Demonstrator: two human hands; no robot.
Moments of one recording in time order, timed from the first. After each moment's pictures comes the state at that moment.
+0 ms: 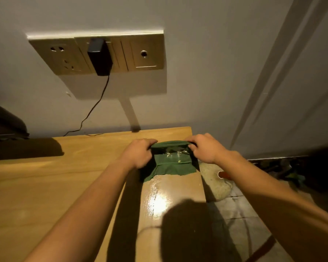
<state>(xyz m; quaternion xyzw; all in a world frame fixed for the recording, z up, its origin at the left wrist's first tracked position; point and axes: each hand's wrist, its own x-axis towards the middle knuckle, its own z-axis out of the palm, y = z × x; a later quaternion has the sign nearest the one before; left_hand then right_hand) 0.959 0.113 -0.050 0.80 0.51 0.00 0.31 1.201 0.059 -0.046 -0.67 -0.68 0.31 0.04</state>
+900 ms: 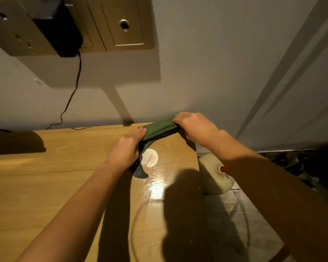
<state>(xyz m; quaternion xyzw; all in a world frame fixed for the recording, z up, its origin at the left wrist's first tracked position) 0.952 0.133 -0.113 0.84 0.50 0.06 0.18 1.209 0.131 -0.080 -0.57 -0.81 0.11 -0.03</state>
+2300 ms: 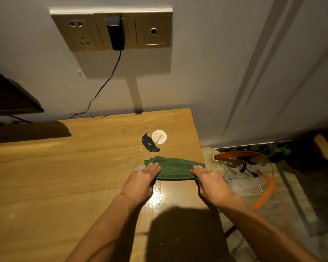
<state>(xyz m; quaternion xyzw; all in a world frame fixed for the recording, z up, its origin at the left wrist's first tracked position) 0.886 -0.038 -0.110 0.88 0.41 -0.01 0.23 1.131 -0.127 -0.096 -0.72 -0.67 0.21 0.01</state>
